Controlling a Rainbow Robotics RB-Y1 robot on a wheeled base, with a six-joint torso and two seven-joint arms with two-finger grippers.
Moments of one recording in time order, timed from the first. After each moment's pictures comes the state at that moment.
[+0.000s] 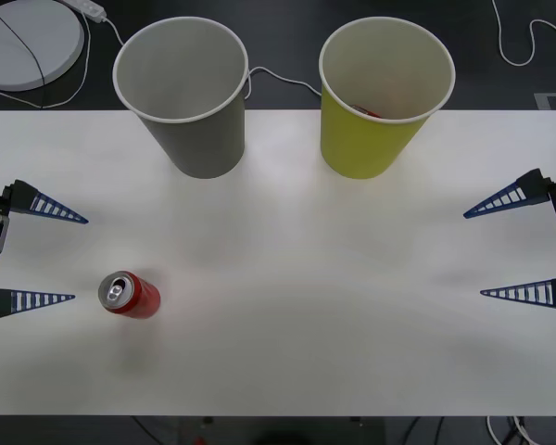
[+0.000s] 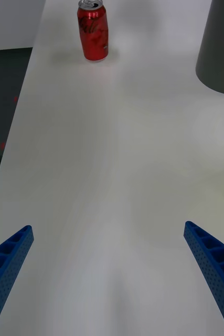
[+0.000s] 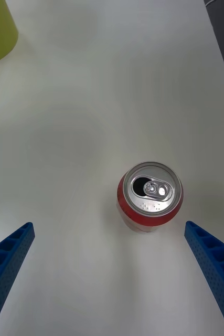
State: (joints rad) right arm -0.16 -0.95 -0.19 -1.63 1.37 -1.57 0.01; left arm -0.10 1.06 0.10 -1.60 -1.35 -1.40 -0.21
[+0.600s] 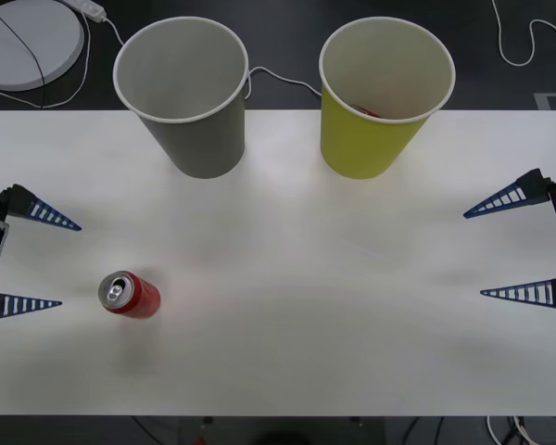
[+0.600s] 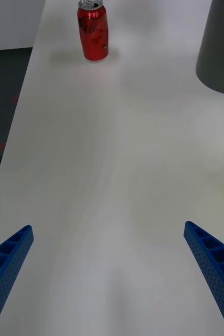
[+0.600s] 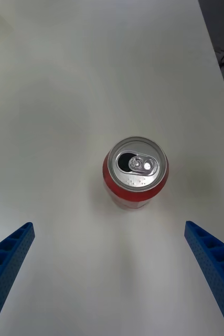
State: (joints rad) right arm -0.16 -0.95 -0.19 -1.63 1.37 -1.57 0.01; left arm -0.13 1.10 0.07 -1.60 -1.41 -1.43 -0.21
